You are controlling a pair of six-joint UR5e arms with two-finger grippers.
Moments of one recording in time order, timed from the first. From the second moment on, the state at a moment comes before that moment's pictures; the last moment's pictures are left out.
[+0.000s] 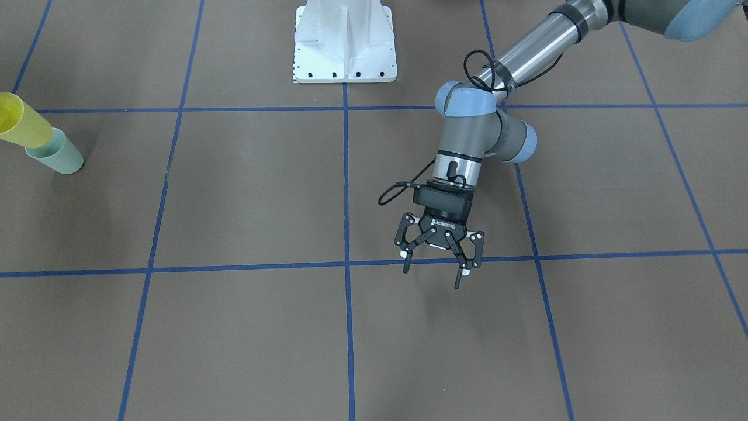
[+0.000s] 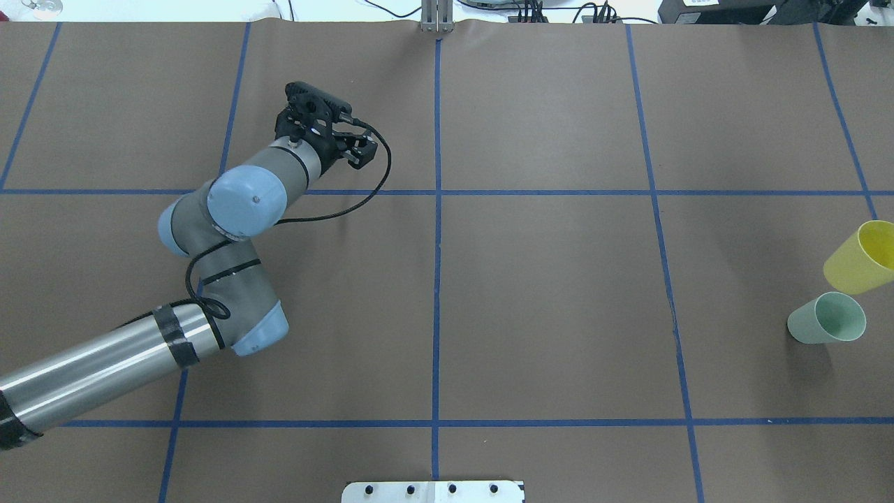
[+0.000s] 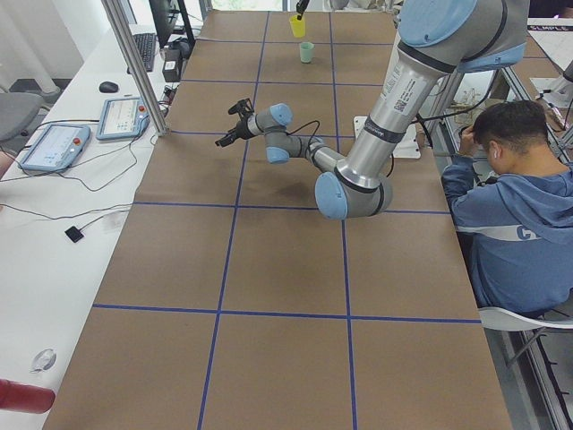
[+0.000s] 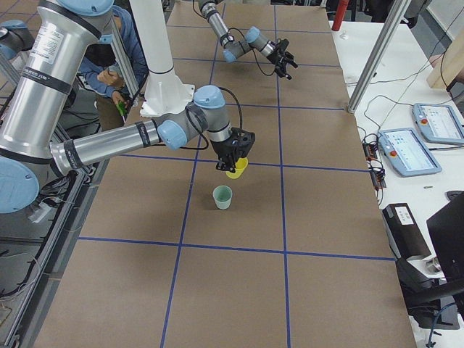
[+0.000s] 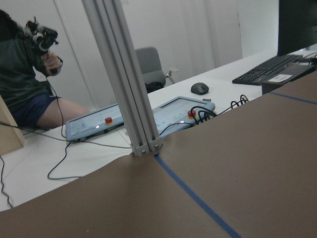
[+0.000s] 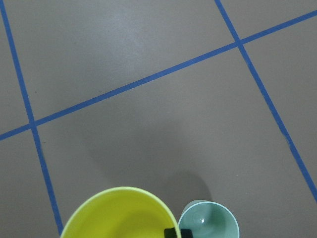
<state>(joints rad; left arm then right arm) -0.64 -2.20 -1.29 -2.47 -1.29 -0.68 1.10 -1.97 2.24 -1.24 2.05 1.10</state>
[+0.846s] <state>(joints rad) -0.73 -2.20 -1.30 -2.34 -1.50 -0.81 1.01 -2.10 2.04 -0.78 2.05 1.10</state>
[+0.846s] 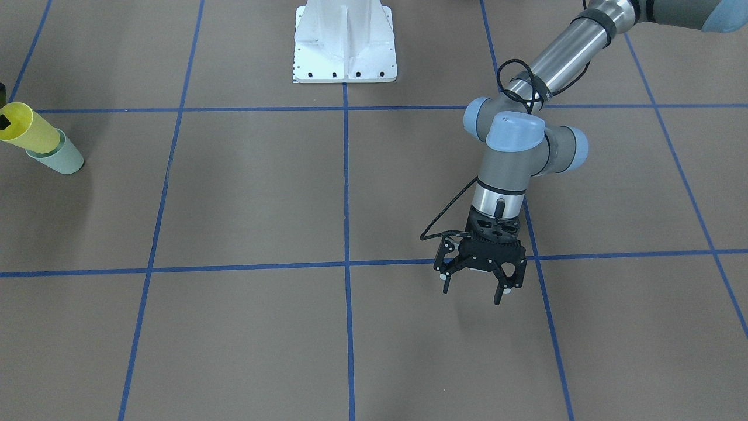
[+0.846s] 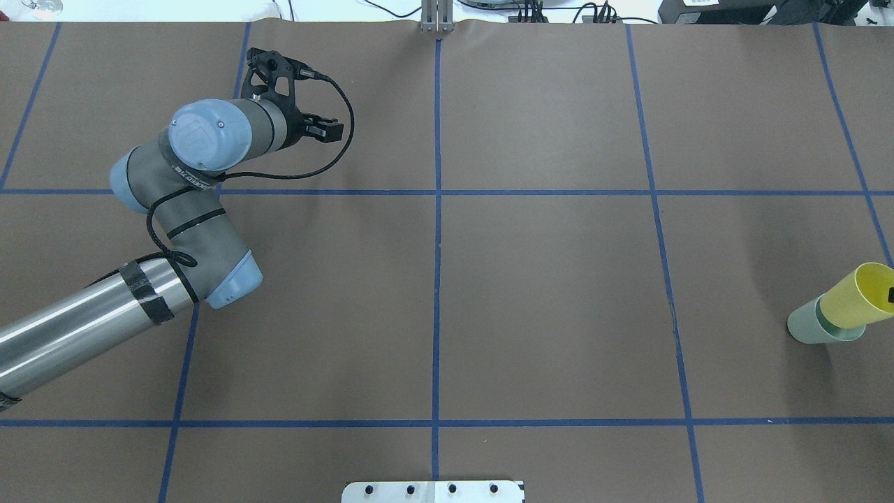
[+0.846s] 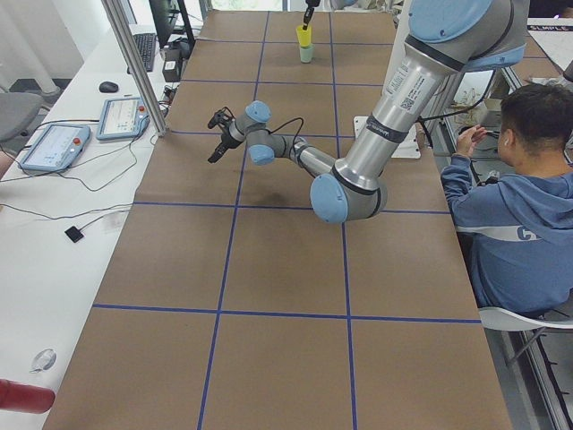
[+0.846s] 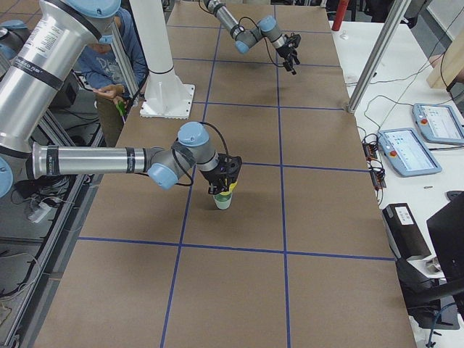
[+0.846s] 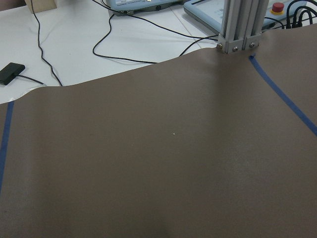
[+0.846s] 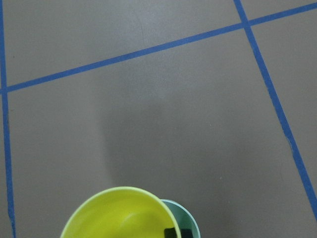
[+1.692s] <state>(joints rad) -0.73 -2.19 -1.32 -2.34 -1.50 -0.84 0.99 -2.13 2.02 -0.75 2.02 1.09</state>
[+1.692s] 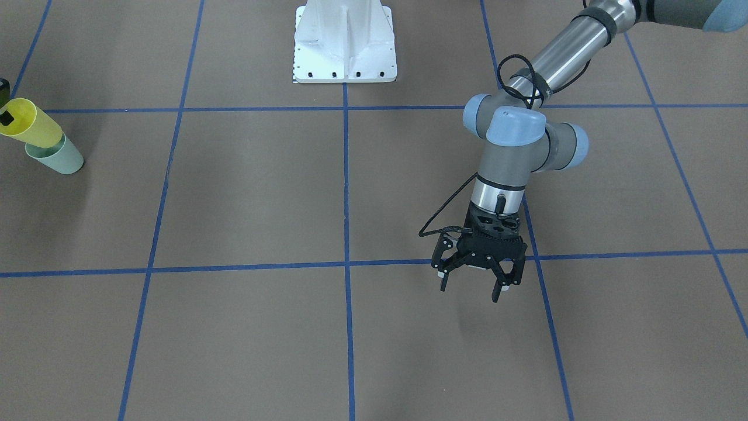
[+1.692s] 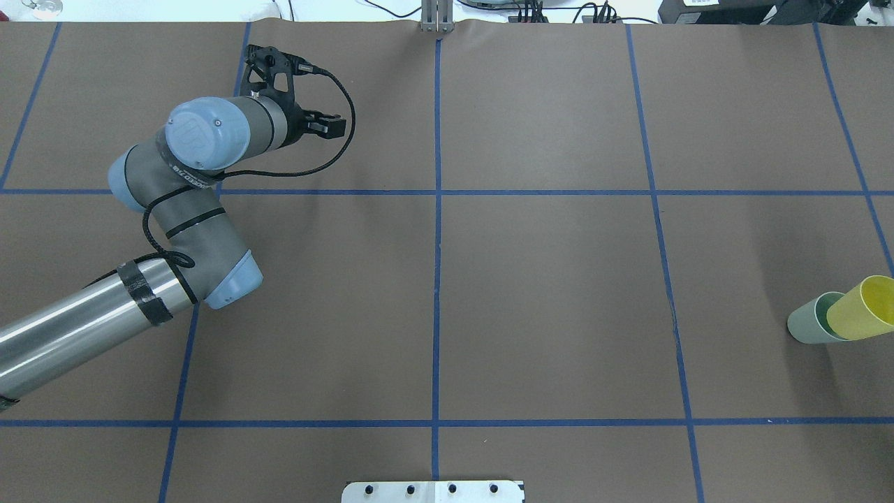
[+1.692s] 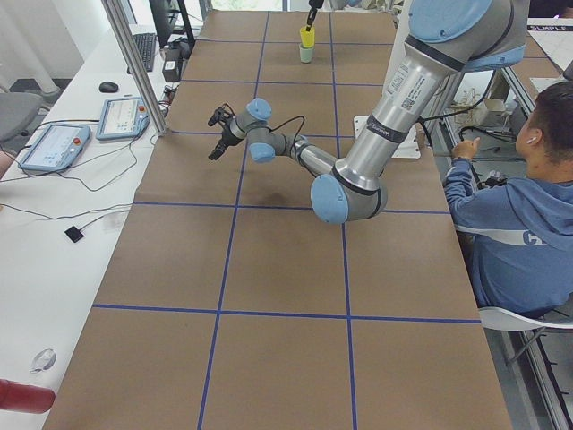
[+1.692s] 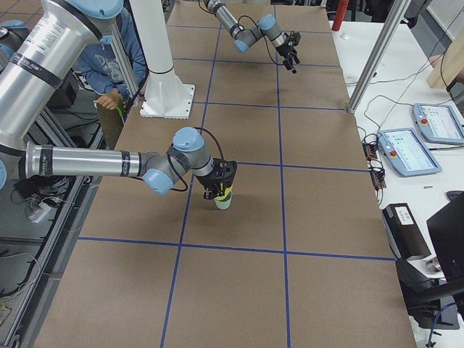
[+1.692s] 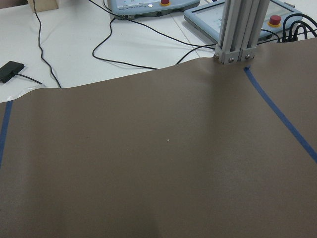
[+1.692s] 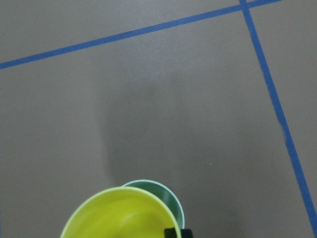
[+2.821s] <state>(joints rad) -0.73 -2.19 -1.36 -2.34 -1.50 -0.86 0.98 -2.10 2.00 -0.75 2.01 1.09</state>
